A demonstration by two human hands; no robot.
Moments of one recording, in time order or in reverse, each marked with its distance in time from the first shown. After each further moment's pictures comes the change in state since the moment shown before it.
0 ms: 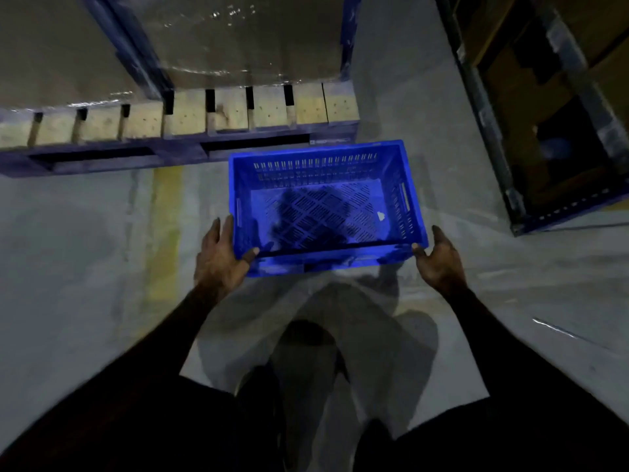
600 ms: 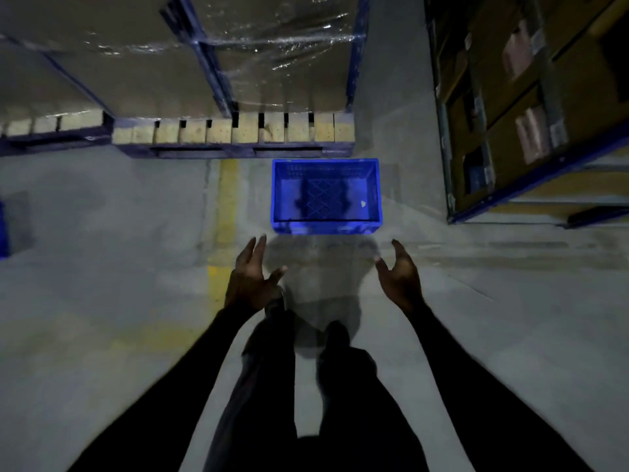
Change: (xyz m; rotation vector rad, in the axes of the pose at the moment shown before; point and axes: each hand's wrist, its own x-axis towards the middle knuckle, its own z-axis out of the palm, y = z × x) left_hand -0.380 0.161 -0.306 -0.162 -0.034 0.048; right_hand -0.344 -0.176 -0.301 0.122 -0.149 -0.057
